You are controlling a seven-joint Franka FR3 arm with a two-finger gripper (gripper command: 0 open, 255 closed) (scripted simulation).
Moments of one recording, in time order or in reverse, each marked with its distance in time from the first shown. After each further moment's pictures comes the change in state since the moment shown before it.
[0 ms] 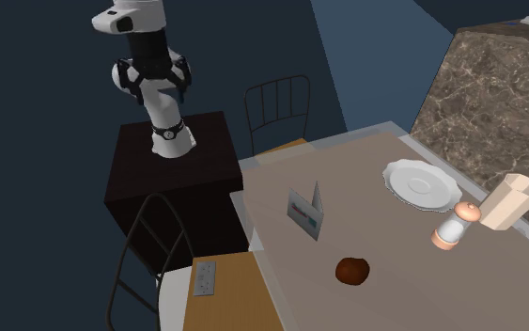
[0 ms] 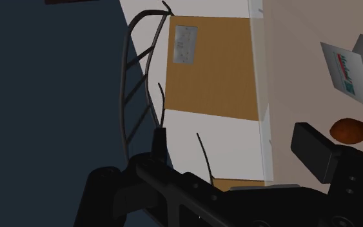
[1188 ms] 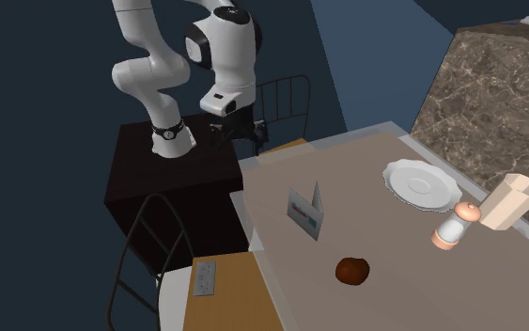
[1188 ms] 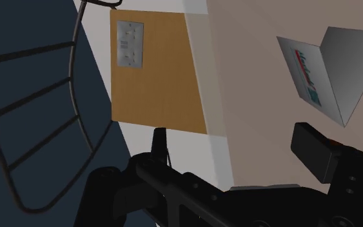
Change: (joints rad) arm 0.065 0.507 0.259 0.081 0.023 0.376 0.302
